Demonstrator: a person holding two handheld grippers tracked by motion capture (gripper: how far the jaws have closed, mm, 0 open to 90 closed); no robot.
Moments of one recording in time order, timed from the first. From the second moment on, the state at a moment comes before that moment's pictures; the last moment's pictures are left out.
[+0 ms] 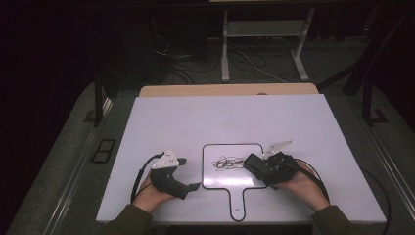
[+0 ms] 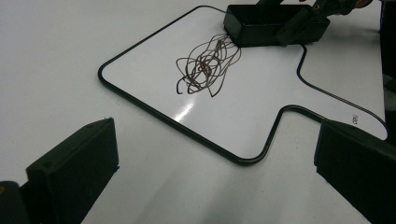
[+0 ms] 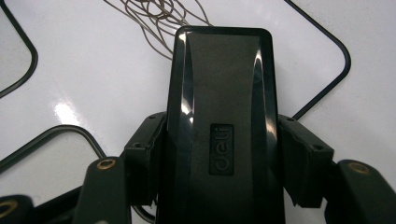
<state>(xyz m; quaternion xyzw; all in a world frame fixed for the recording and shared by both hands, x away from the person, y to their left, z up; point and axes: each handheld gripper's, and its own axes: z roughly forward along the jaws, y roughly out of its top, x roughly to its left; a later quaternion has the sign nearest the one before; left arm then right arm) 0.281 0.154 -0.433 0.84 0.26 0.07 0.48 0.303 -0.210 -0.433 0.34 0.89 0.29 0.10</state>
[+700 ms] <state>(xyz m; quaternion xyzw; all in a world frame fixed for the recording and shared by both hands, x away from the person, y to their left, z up) 0.281 0.154 -0.432 0.84 0.26 0.07 0.48 0.306 -0.211 -0.430 0.31 0.90 0.28 0.09</state>
